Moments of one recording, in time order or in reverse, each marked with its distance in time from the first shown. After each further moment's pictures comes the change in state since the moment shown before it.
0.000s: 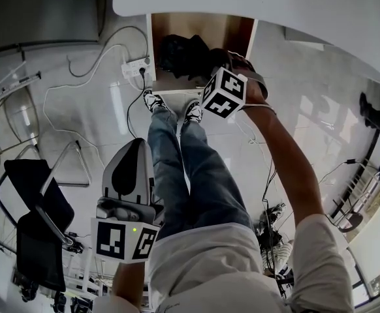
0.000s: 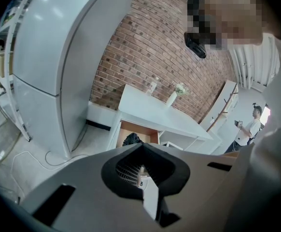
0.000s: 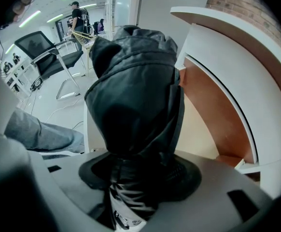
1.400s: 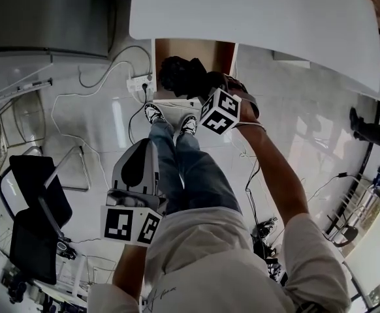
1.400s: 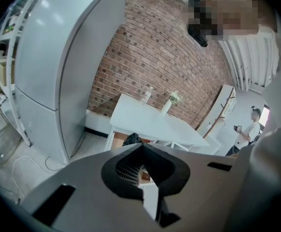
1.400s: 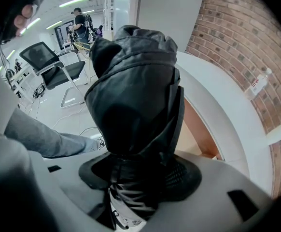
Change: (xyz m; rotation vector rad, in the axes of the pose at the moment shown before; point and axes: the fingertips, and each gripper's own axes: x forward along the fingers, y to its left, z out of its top) left arm -0.031 -0.048 0.040 0.012 -0.063 0.000; right arm -0.089 -0.003 0.013 0.035 -0.039 0.016
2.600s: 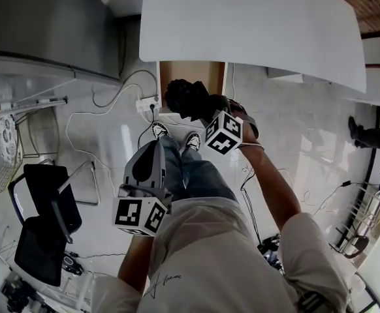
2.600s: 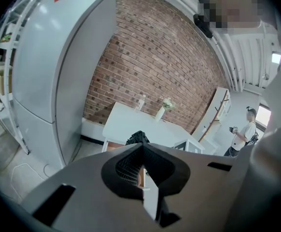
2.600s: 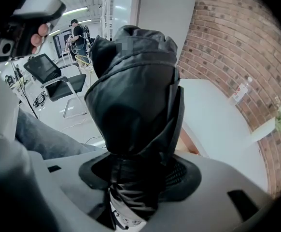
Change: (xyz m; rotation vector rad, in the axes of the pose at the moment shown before) left arm -0.035 -0.041 0.033 0.039 -0.065 -0.026; right arm -0.104 0.014 0.015 0.053 -0.089 -0.027
